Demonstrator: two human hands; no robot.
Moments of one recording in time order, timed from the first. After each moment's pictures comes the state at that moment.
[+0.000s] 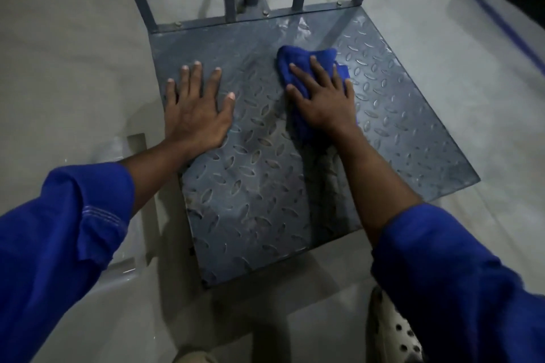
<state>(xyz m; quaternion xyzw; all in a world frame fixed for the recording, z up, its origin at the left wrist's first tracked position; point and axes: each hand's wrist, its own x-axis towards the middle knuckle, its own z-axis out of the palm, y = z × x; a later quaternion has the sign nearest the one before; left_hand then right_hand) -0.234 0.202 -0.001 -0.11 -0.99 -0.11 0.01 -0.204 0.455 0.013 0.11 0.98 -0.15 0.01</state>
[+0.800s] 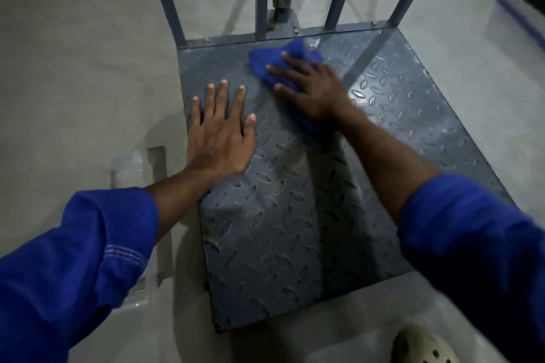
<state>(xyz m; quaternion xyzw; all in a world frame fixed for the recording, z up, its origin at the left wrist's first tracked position) -0.234 0.202 -0.003 -0.10 -0.99 -0.10 0.01 -0.300 0.429 0.015 -0.10 0.99 -0.10 0.03</state>
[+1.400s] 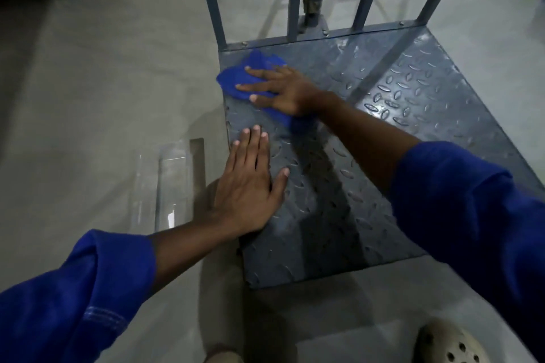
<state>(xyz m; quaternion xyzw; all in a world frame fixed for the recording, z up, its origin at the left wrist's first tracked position) -0.122 0.174 -0.011 -0.17 -0.98 -0.11 -0.02 -0.309 0.344 0.024 -0.29 0.95 -0.12 0.08</state>
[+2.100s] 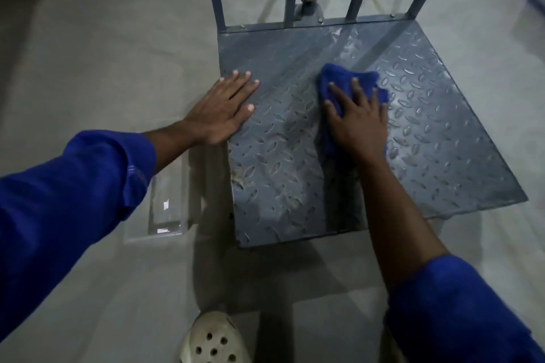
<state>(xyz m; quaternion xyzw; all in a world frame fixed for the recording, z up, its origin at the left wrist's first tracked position) -0.221 0.122 0.009 -0.28 -0.95 -0.10 -0.04 -0.160 0.420 0.007 0.12 0.98 -0.18 -0.04</state>
